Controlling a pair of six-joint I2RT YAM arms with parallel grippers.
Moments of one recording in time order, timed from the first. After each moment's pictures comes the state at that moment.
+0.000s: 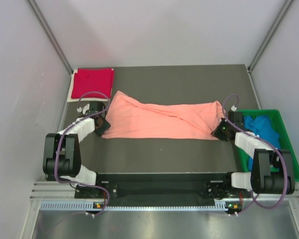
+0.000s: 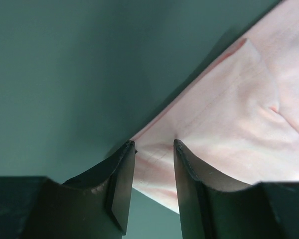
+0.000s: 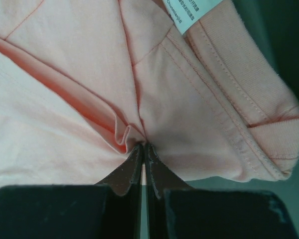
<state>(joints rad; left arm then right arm) -0.04 1.51 0.80 -0.37 -0.19 -0.79 -0.04 1.30 0.52 -0.15 -0.13 0.53</state>
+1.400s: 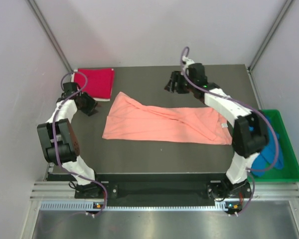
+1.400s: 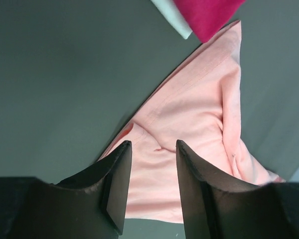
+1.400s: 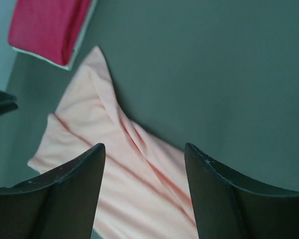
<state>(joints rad) 0.23 1.70 1.21 -0.46 0.31 -0.67 0.40 1.74 1.38 -0.17 -0.24 0.40</state>
